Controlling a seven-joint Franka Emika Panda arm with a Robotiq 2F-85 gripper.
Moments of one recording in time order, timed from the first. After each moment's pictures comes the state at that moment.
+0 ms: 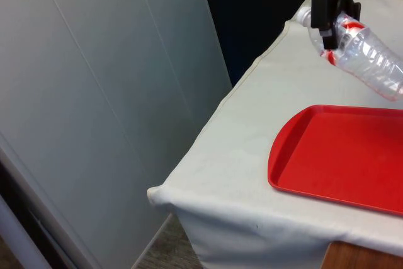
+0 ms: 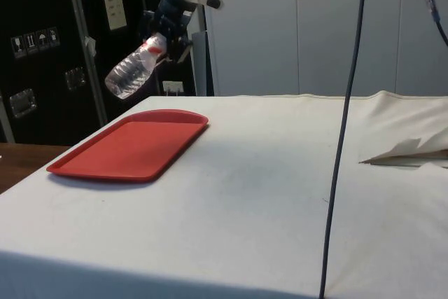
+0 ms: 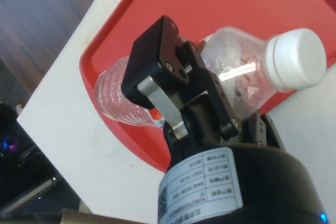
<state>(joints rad) 0.08 0.40 -0.26 -1.99 0.78 2.92 0.87</state>
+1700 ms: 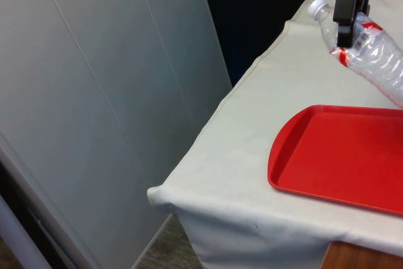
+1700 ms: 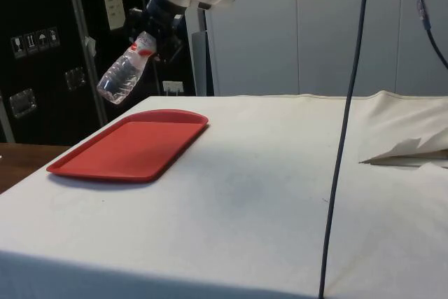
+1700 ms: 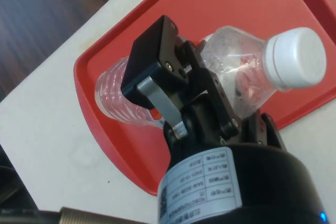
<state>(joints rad) 0.11 0.41 -0.22 -2.02 0.62 3.13 0.86</state>
